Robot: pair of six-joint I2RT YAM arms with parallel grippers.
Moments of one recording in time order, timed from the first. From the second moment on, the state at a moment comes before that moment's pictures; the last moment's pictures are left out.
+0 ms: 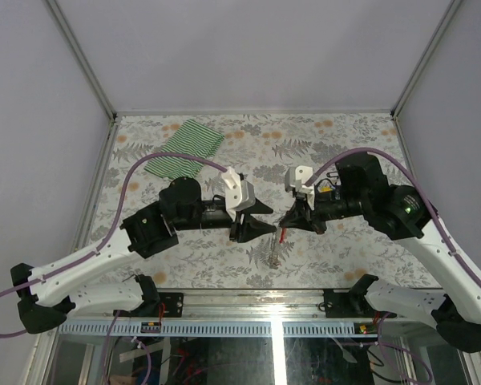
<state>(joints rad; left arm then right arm) -1.05 1.02 1.08 -0.15 0.42 0.03 0.73 1.01 1.38 -0.96 -0.70 -0.39</state>
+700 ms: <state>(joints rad) -1.05 1.07 1.08 -0.18 0.46 0.06 0.81 1.04 1.41 -0.99 -0.63 -0.39</state>
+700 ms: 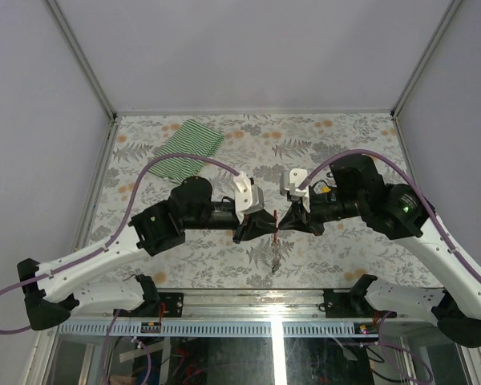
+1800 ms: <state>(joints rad) -1.05 0.81 0.87 0.26 0.42 -0.06 0.81 0.69 0.98 -0.14 -0.68 -0.16</state>
